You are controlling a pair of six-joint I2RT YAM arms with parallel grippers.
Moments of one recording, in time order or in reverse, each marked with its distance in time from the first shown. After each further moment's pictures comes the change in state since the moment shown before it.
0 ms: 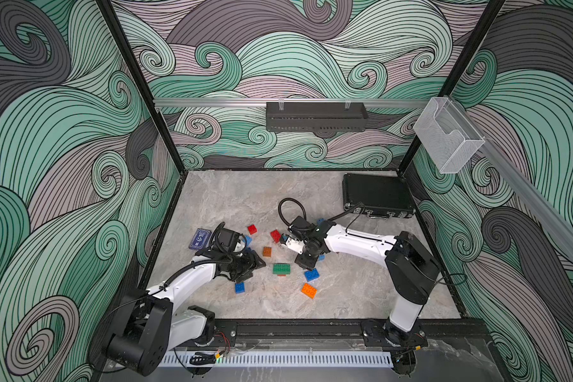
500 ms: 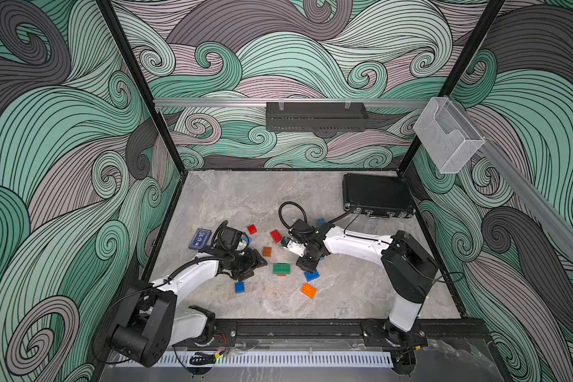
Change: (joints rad) left arm -0.015 0.048 0.017 0.023 -0.007 -0.009; right arm 0.000 0.023 -0.034 0.008 -0.006 0.022
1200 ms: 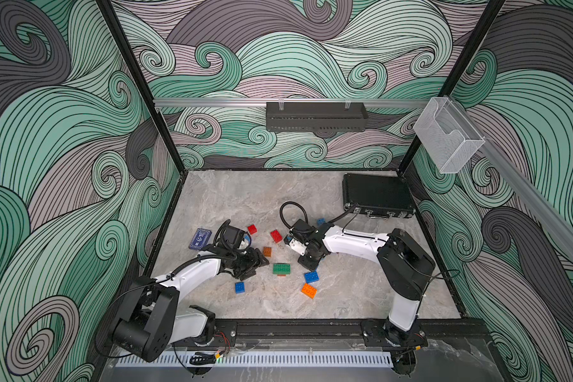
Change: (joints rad) left arm -0.019 0.030 0.013 0.021 -0.002 -0.008; right arm -0.020 0.019 -0.007 0.014 0.013 0.091
